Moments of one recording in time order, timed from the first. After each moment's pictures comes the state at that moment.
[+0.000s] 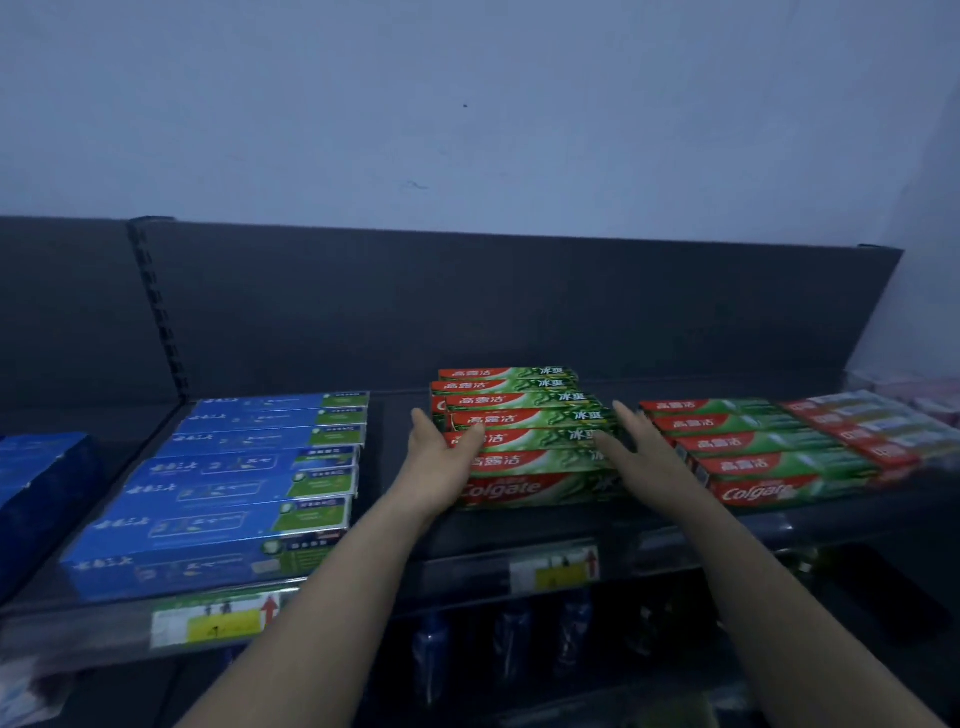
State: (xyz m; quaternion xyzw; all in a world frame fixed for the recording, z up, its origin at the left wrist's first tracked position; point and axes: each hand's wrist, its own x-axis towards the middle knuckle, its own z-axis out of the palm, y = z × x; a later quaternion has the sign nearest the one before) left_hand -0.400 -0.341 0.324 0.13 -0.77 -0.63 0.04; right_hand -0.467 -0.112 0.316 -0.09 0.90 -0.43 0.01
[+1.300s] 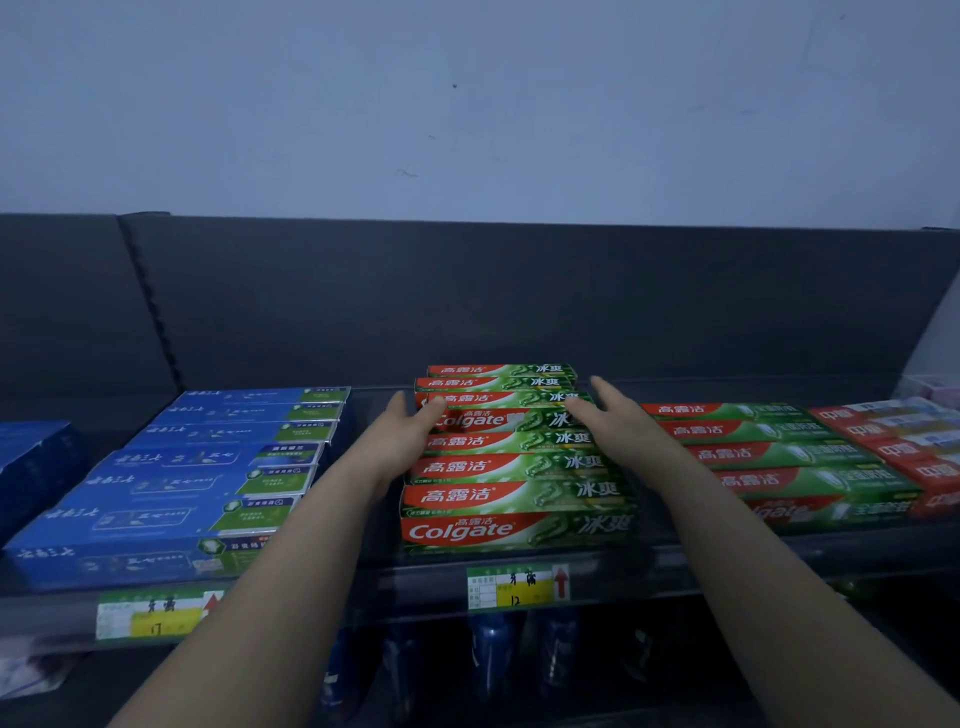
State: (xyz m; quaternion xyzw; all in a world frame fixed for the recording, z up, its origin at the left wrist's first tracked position) left_hand -0.423 -0.332 0.345 0.20 -0.76 -0.62 0.04; right_hand -0.522 -0.115 0.332 -0.13 0.88 -0.46 0.06
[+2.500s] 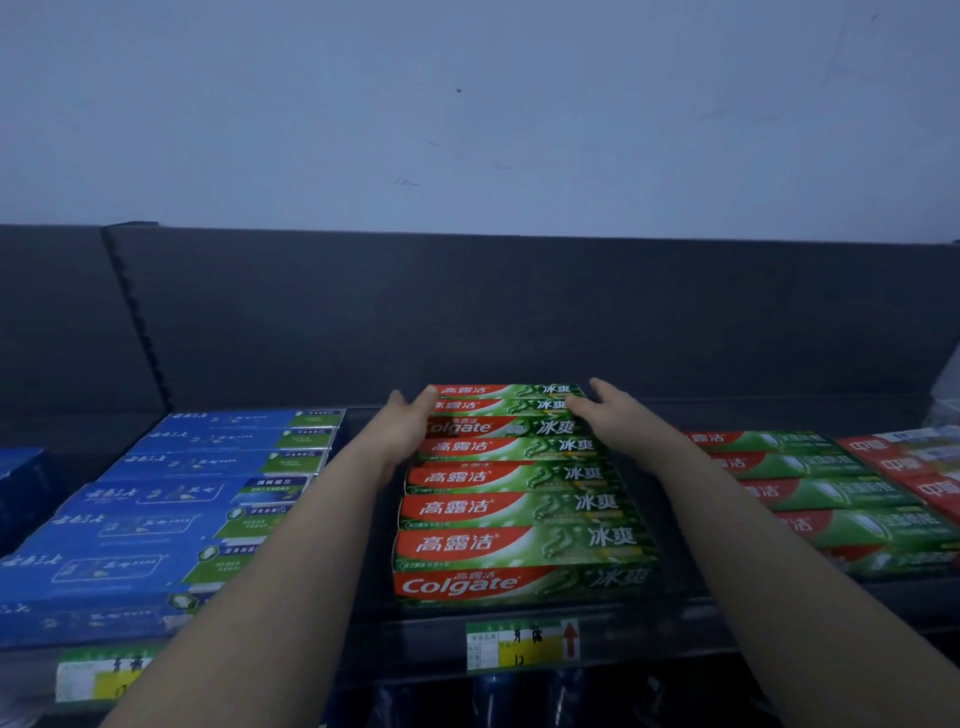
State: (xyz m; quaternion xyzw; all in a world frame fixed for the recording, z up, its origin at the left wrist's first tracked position) left_hand -0.495 -0.359 0.334 0.23 -0.77 -0.59 0.04; right_hand -0.582 -0.129 0.343 -0.13 0.89 -0.42 0.09
